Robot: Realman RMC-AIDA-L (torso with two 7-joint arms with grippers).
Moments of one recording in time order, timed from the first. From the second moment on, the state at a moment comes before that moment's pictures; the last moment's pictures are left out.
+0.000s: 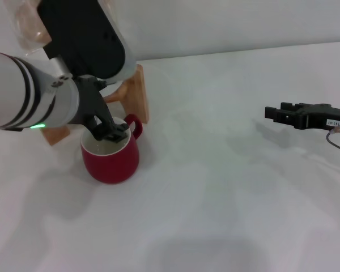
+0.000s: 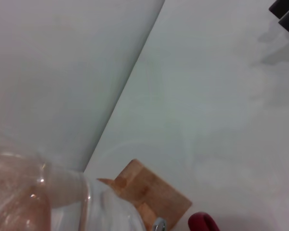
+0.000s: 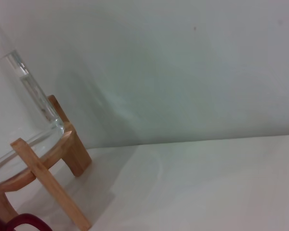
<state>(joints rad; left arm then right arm) -0.58 -2.09 1.79 1.75 -0.32 -1.36 0.60 0.24 1.95 1.89 0.87 -1.46 0.97 -1.32</state>
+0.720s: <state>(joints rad) -0.56 -2.09 1.89 1.80 -0.33 -1.35 0.60 0.24 1.94 1.91 0.86 -1.46 0.98 -1.32</state>
